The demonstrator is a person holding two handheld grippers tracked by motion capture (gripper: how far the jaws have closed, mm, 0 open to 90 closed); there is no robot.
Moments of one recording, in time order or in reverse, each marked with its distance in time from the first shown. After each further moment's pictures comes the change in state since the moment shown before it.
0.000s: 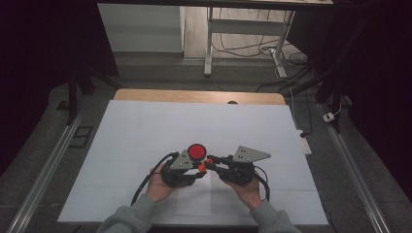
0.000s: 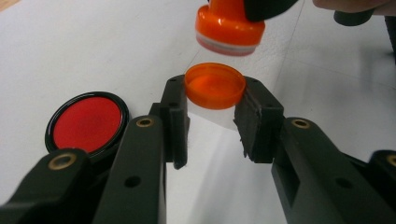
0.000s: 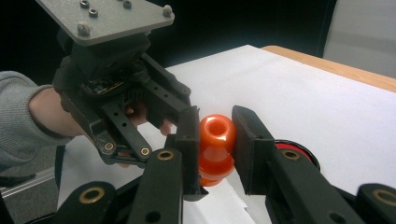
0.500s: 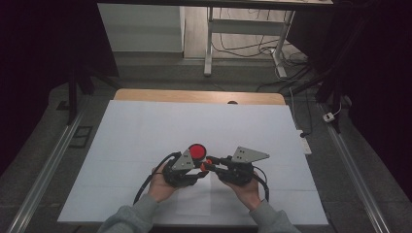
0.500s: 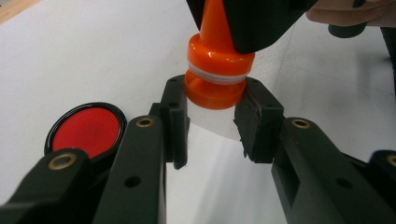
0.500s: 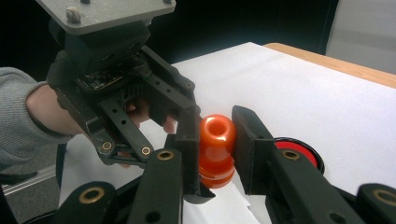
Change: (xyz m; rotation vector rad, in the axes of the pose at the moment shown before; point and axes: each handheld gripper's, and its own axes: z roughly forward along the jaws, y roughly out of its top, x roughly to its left) left arm -0.003 0.005 0.001 -0.008 0.004 0.022; right arm 0.001 -0.001 0.002 0.007 0.003 0.001
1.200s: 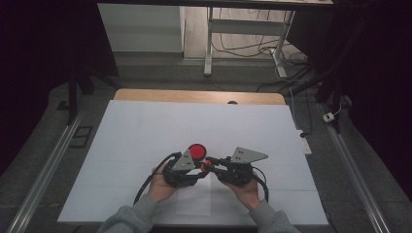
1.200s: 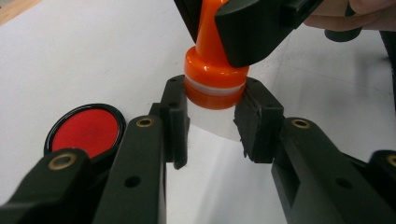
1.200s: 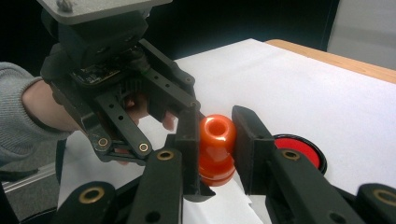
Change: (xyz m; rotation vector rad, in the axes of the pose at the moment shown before) left arm -0.001 0.001 -0.001 0.000 -0.001 0.008; right arm 0.000 -0.002 0.002 0.010 0.002 0.001
